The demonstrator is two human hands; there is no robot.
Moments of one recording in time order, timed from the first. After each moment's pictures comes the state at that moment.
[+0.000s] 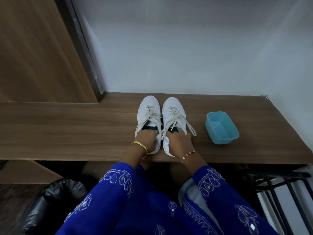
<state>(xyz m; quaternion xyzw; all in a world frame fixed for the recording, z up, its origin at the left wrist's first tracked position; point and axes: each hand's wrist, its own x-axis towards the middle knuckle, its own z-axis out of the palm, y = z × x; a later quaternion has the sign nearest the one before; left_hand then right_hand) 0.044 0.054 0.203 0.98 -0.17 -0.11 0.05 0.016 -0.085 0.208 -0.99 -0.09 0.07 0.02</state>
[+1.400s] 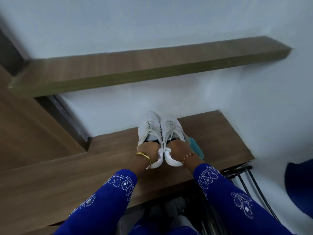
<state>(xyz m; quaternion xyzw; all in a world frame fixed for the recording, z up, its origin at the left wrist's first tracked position) 0.098 0.003 0.409 0.94 -0.27 -0.21 0.03 0.059 -0.132 0.409 -0.98 0.00 0.16 0.08</state>
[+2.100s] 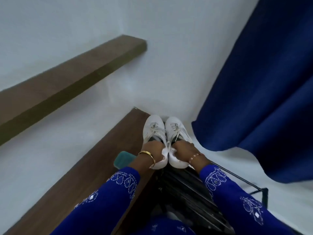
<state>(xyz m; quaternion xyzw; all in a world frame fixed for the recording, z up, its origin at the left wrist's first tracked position) 0.031 -0.250 0.435 0.76 -0.61 -0.23 -0.04 -0.094 -0.320 0.441 -0.89 0.39 0.15 0.19</state>
